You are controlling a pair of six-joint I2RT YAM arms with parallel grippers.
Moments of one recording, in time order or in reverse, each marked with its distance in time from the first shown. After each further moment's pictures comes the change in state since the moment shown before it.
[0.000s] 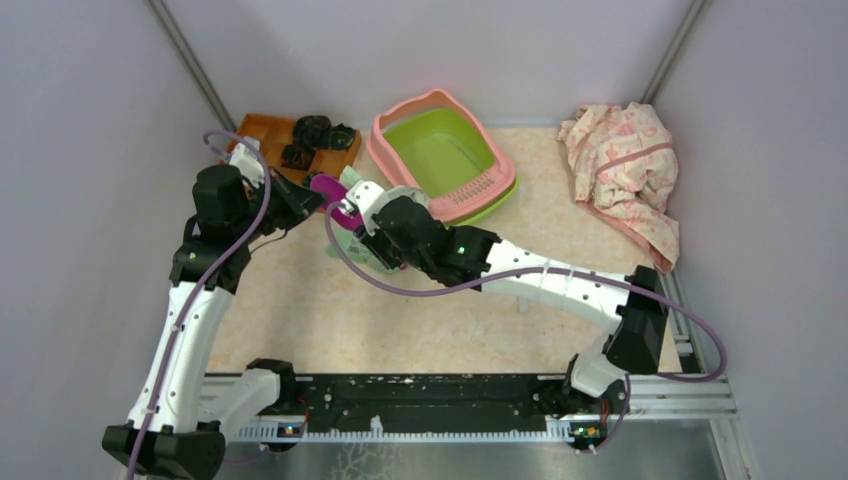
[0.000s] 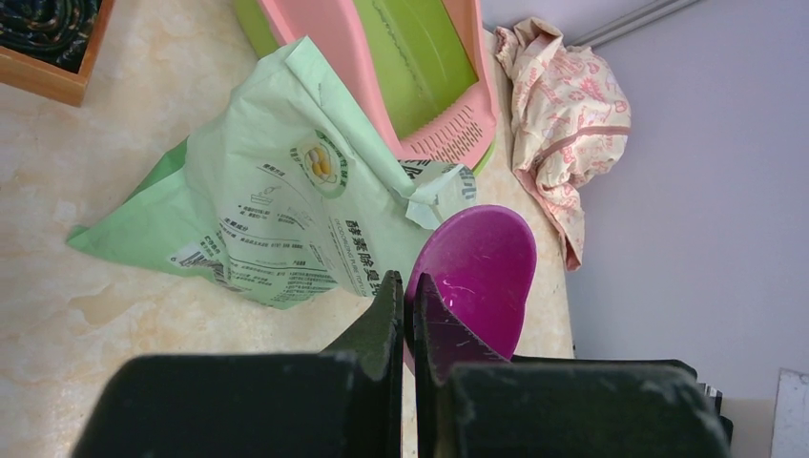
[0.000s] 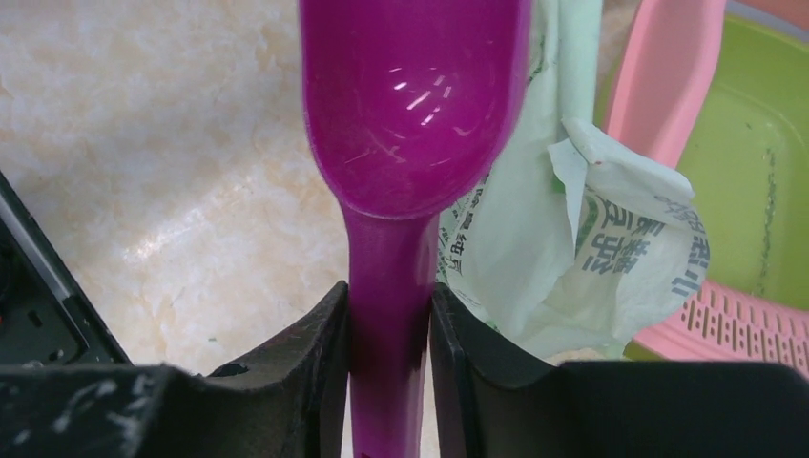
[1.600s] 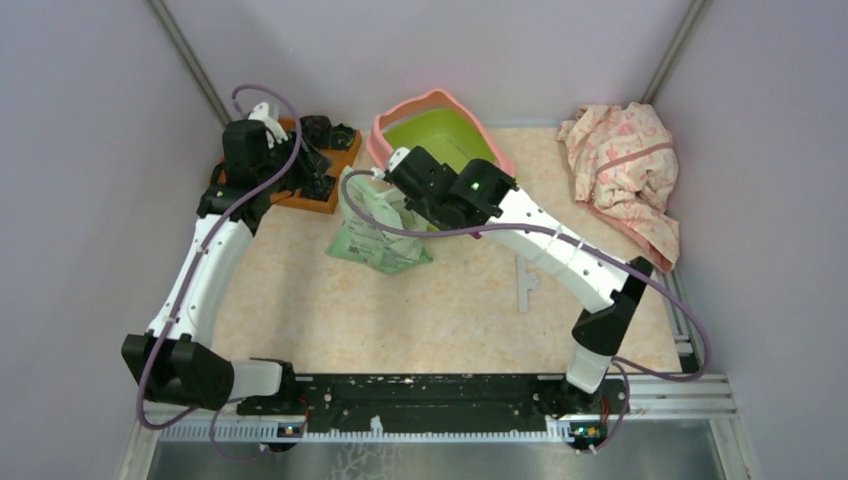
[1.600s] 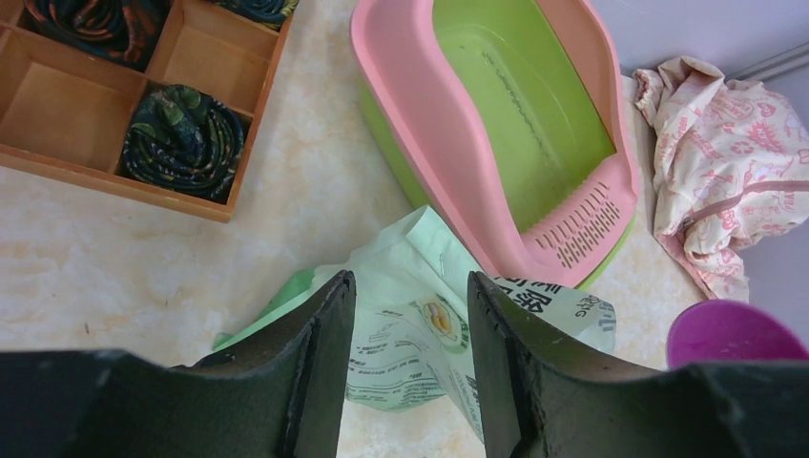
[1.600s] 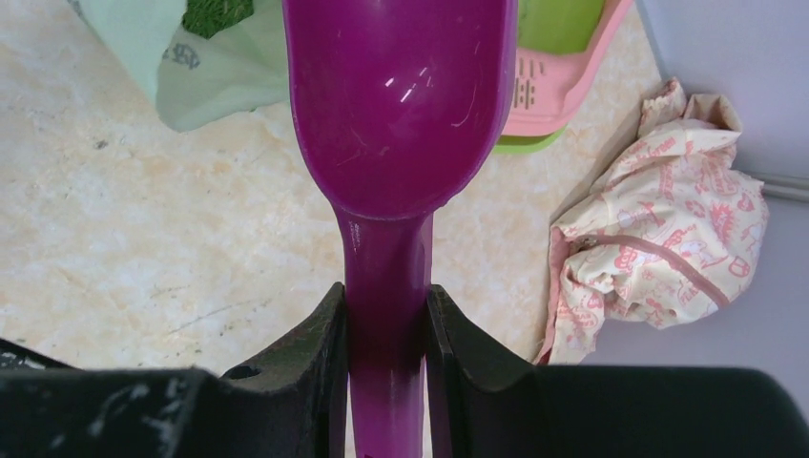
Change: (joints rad) left arm 0.004 0.349 0.190 0.071 -0.180 0.230; right arm -0.163 0.164 0.558 -0.888 0.262 -0.098
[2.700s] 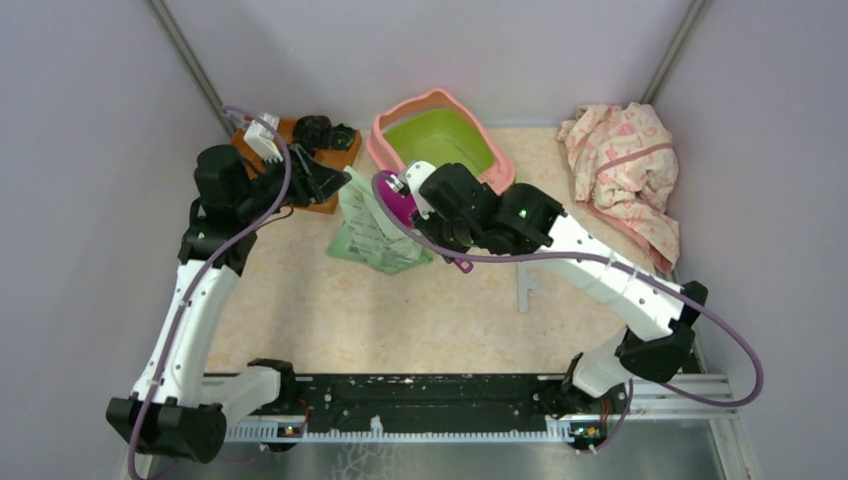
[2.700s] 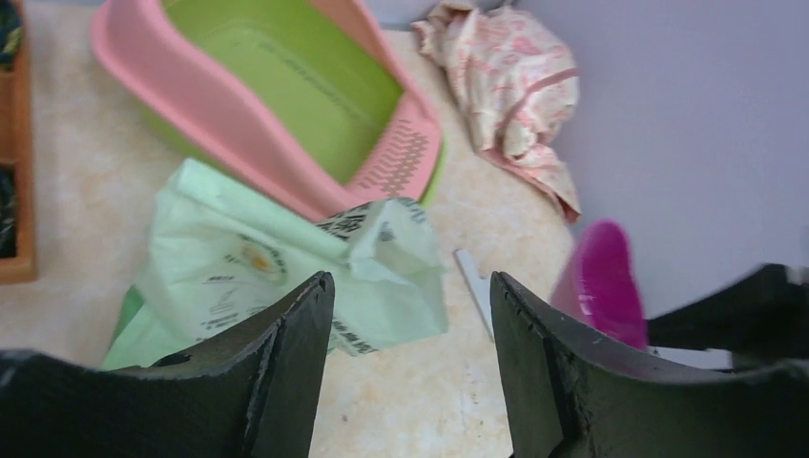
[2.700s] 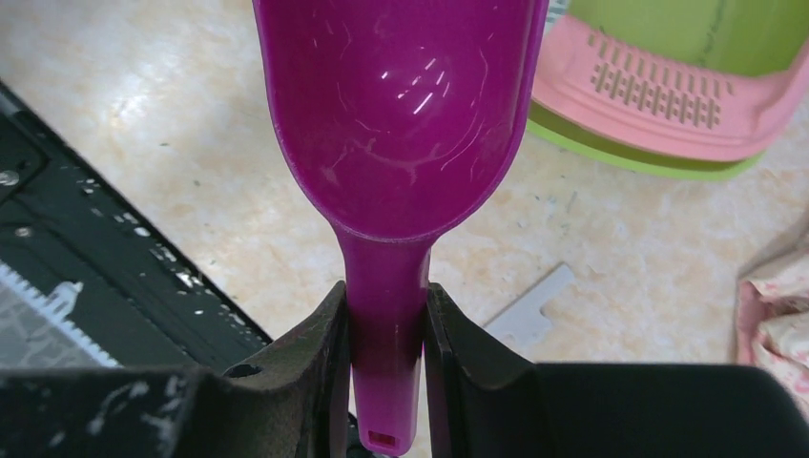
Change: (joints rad) left arm -0.002 -0.207 -0.145 0.130 0.360 0.003; right arm 0.051 -0.235 -0.246 0.138 -0.258 0.171
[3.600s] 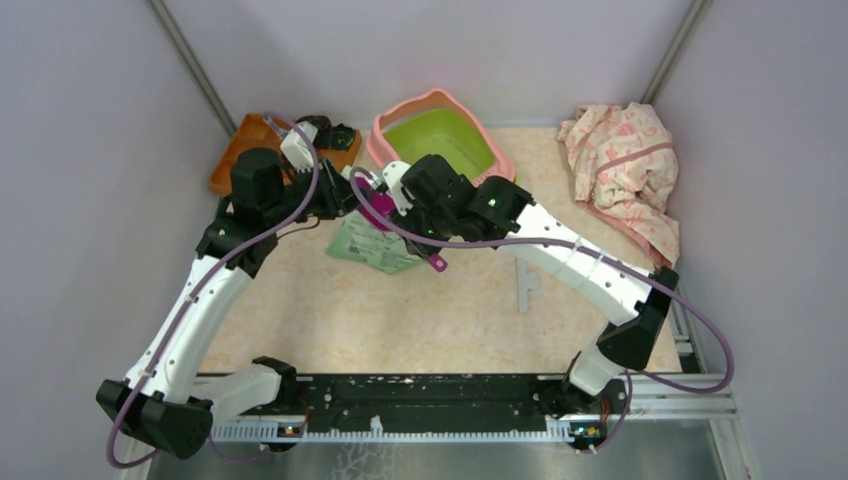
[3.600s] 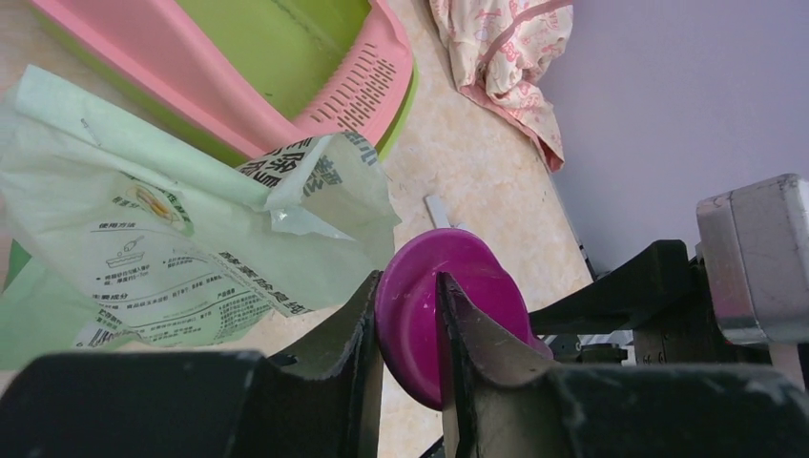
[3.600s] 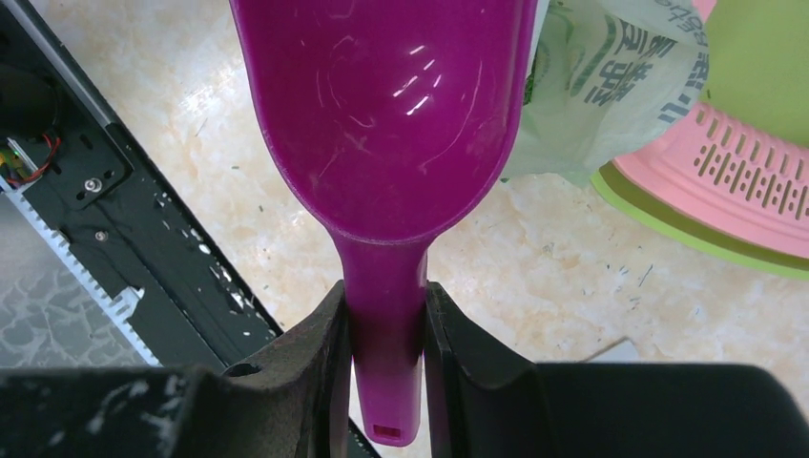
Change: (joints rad) left arm -0.219 -0.009 0.022 -0.101 -0.094 -0.056; right arm -0.043 0.101 0.014 0.123 -0.228 -0.028
